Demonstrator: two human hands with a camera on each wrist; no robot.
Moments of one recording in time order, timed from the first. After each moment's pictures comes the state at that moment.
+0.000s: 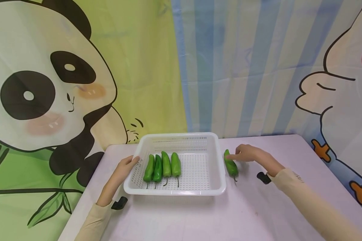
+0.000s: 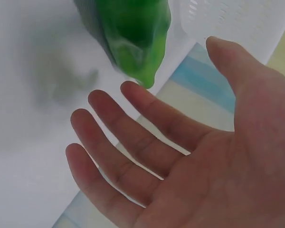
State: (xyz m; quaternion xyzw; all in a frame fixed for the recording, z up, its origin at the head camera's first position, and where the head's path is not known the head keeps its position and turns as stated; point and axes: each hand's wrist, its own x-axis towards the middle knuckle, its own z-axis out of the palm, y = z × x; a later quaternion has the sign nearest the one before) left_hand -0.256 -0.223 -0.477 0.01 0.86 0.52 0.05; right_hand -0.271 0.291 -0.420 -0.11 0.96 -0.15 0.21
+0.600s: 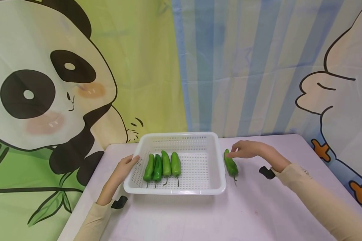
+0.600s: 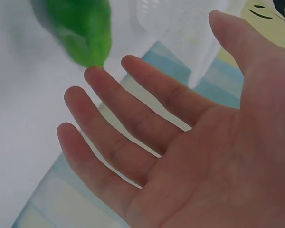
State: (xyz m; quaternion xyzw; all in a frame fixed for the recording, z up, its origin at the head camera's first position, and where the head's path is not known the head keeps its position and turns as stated) left_hand -0.256 -0.221 -0.475 0.00 0.86 0.51 0.06; right_hand -0.269 0.288 -0.386 -0.20 0.94 -0.16 0.24
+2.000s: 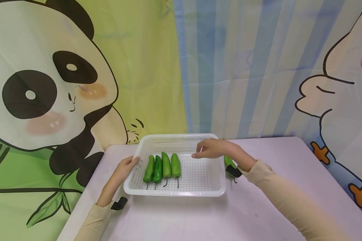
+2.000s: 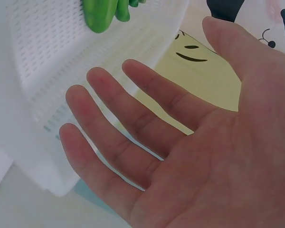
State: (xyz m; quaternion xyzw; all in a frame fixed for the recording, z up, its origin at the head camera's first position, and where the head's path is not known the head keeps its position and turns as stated) left_hand -0.256 -0.221 -0.477 0.01 0.86 0.51 0.05; right_hand -0.263 0.178 -0.350 -0.29 0.92 -0.17 0.20
